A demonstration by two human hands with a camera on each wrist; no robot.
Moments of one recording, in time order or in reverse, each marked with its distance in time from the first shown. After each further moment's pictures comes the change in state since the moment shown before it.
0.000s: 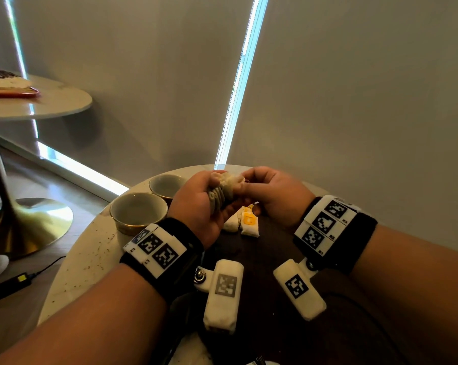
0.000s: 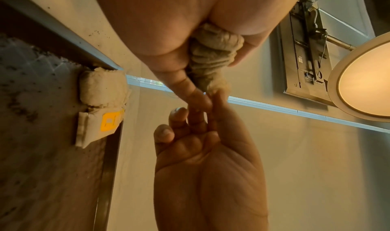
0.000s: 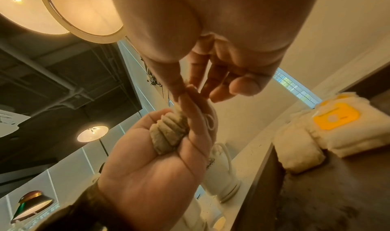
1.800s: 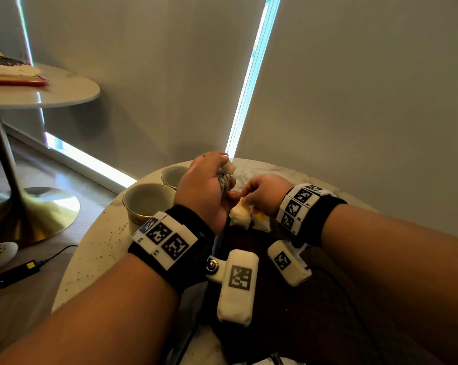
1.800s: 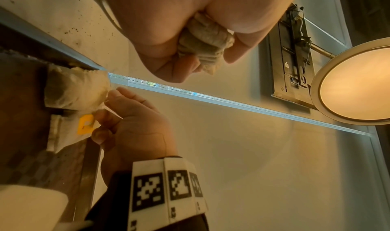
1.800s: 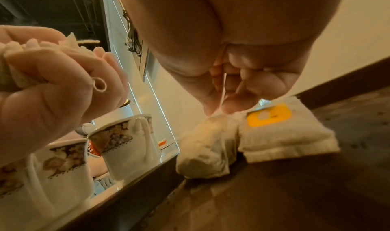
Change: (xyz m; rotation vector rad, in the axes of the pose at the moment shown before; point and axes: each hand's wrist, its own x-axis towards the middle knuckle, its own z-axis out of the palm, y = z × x) left_hand 0.010 0.009 -0.005 0.102 0.118 0.080; right_hand 0.048 0.021 0.018 -0.688 -0.021 0.248
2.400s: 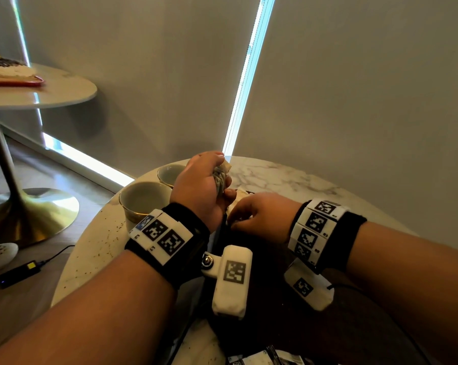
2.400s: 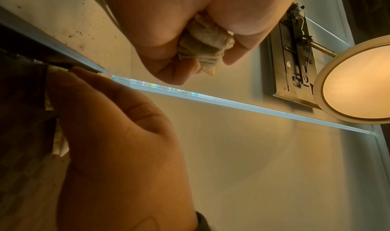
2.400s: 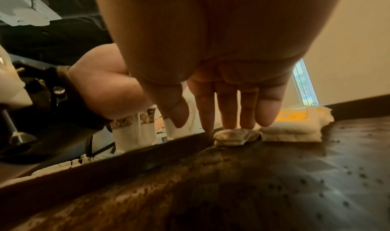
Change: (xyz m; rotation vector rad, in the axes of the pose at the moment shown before) left_hand -0.002 -0.002 0.000 -0.015 -0.006 0.005; right_hand -0.059 -0.001 0.001 -0.288 -0.179 -0.294
